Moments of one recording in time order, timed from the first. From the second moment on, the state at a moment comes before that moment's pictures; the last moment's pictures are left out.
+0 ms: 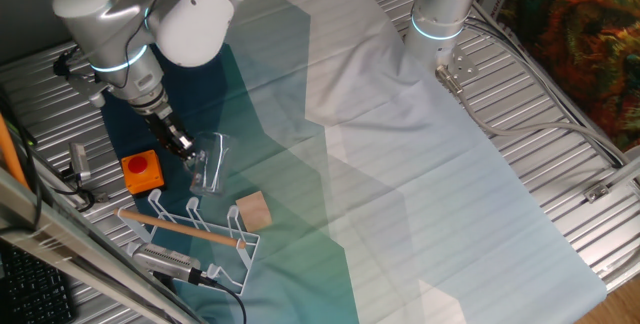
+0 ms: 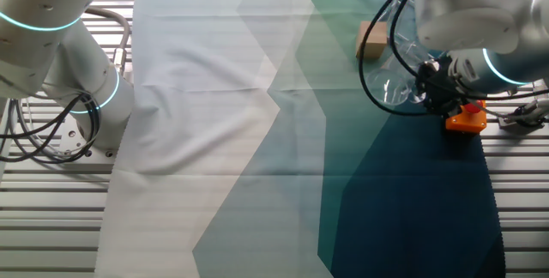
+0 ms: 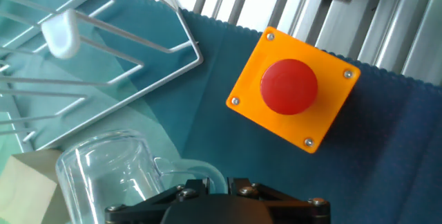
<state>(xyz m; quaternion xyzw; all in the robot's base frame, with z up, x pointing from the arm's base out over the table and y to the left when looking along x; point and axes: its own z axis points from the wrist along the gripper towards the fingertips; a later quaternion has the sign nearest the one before) 0.662 0.018 0.065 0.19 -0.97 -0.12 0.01</state>
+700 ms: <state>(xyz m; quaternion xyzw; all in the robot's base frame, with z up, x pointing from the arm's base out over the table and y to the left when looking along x) 0.639 0.022 0.092 0.19 -0.98 -0.09 0.03</state>
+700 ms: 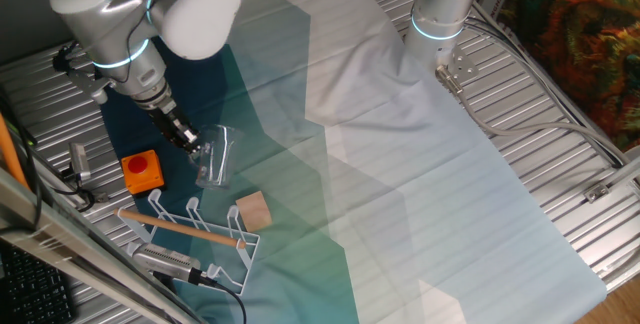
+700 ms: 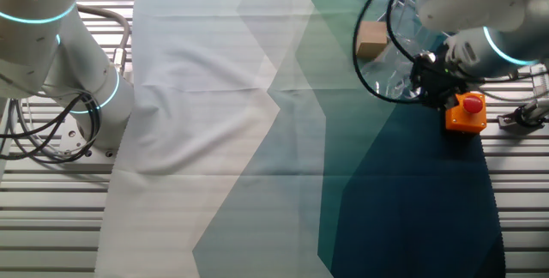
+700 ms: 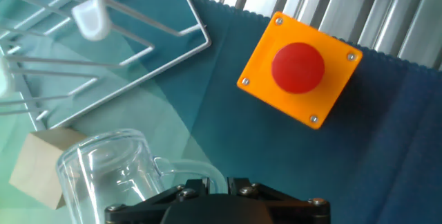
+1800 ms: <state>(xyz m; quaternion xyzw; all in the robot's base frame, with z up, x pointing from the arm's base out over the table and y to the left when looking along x) 0.573 0.061 0.145 0.17 -0.98 -0.10 0.03</state>
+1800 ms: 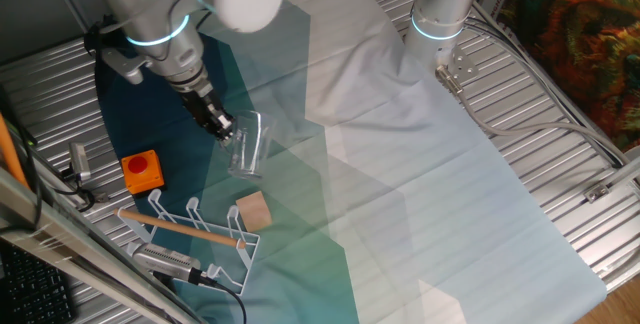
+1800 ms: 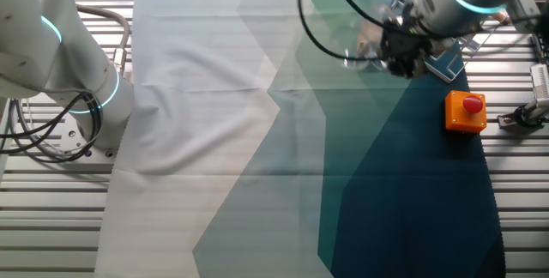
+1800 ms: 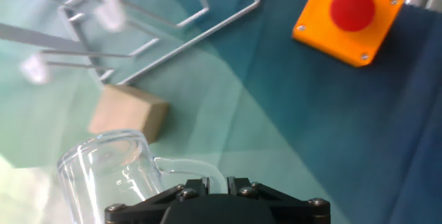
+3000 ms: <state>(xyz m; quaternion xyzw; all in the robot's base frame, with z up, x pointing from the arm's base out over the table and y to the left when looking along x) 0.575 0.091 0.175 0.18 -0.97 -0.14 0.01</state>
